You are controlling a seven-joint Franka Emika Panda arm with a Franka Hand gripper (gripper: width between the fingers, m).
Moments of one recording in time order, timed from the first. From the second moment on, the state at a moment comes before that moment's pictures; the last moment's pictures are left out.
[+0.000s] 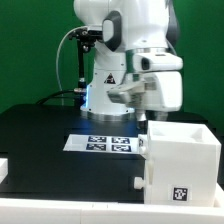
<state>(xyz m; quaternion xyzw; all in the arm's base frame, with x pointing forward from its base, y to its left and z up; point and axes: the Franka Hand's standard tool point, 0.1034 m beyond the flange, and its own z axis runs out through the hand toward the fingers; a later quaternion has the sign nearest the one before) 0.396 0.102 0.069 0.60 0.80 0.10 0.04</state>
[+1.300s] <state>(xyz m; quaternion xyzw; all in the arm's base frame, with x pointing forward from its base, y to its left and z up) 0.412 0.085 0.069 0.57 0.80 0.17 0.07</state>
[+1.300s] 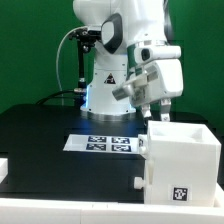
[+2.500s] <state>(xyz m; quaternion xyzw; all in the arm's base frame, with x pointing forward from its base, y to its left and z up) 0.414 0.079 0.107 0.62 0.78 0.06 0.09</state>
